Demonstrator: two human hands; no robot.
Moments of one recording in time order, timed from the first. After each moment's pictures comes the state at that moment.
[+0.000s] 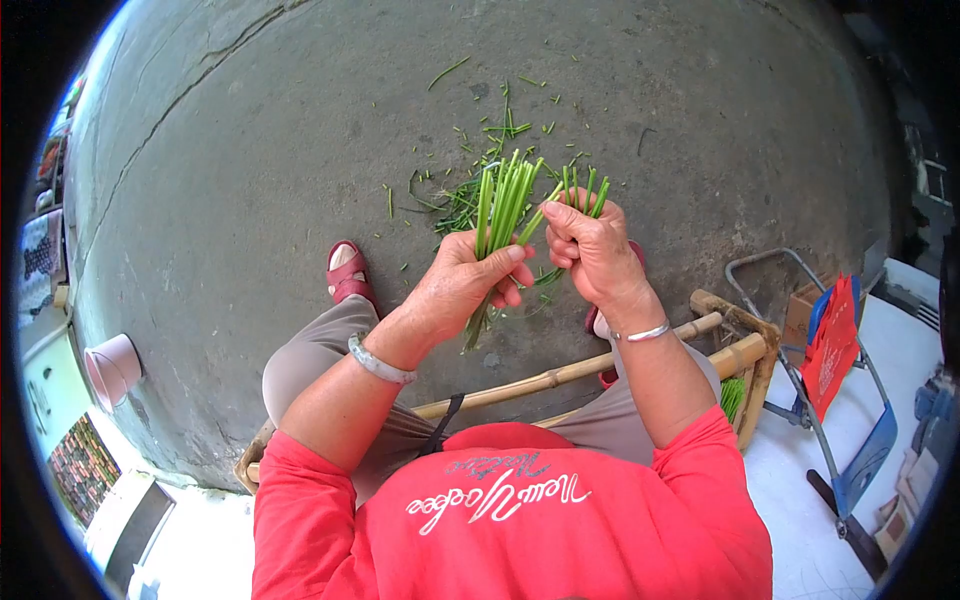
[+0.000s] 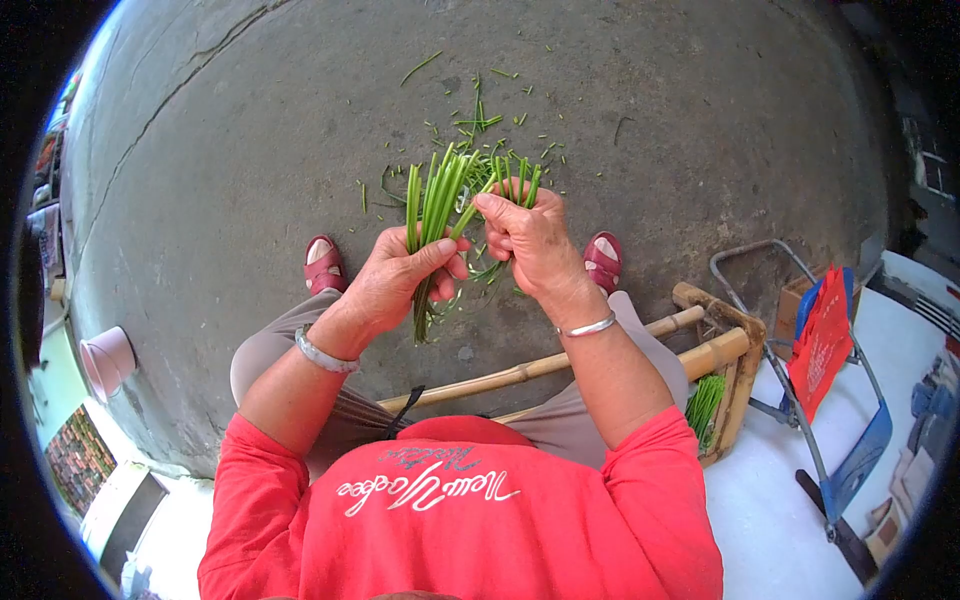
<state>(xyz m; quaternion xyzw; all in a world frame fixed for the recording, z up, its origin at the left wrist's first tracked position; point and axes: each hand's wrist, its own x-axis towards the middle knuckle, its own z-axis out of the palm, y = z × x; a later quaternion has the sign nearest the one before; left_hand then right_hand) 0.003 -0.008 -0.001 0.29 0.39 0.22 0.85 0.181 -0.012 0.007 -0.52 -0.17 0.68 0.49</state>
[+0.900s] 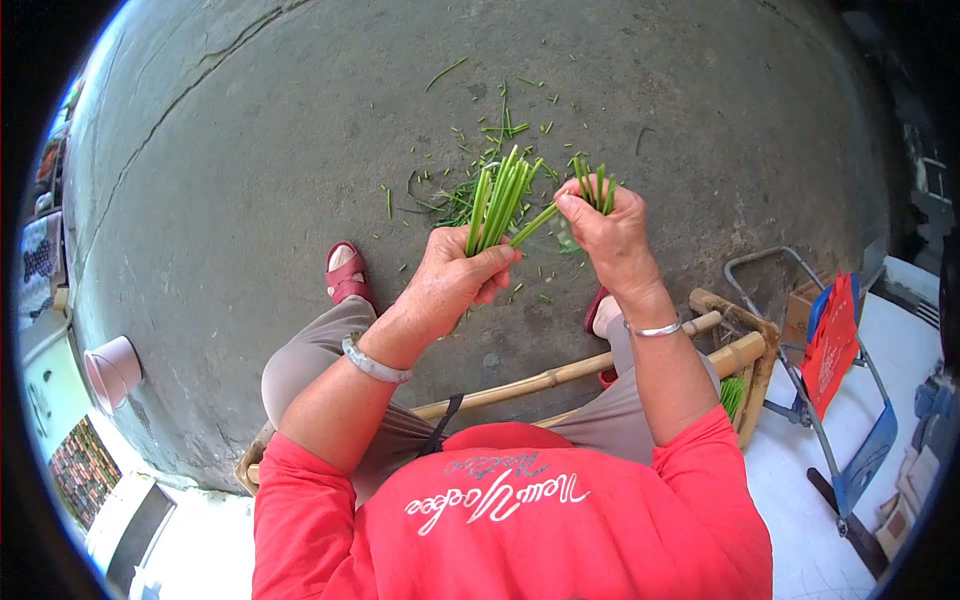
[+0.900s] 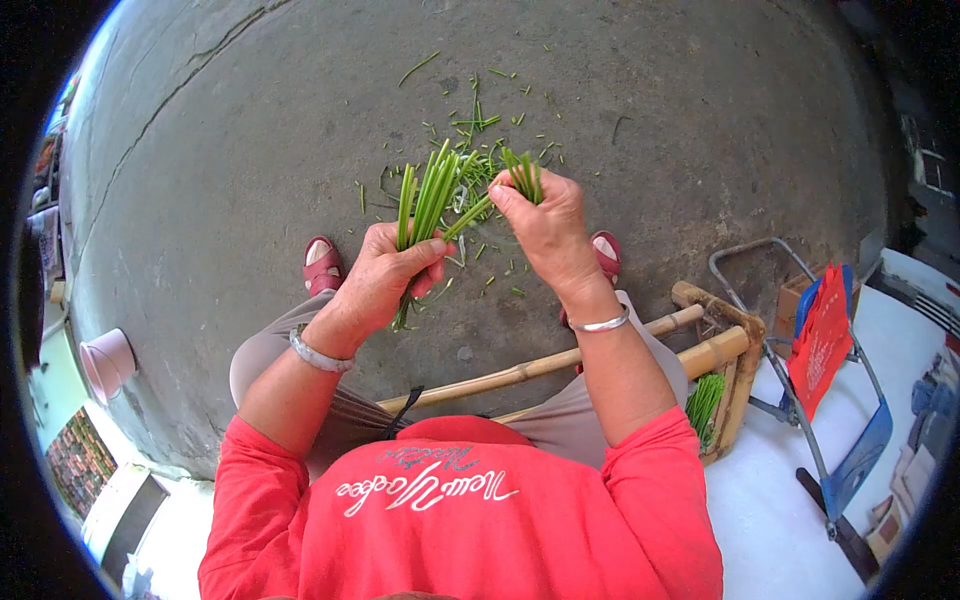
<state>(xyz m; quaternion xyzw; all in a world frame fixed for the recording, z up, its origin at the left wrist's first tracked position) 0.001 0.000 0.012 0.38 0.46 0.21 0.78 0.200 -0.006 0.007 -0.63 -0.44 0.49 0.40</state>
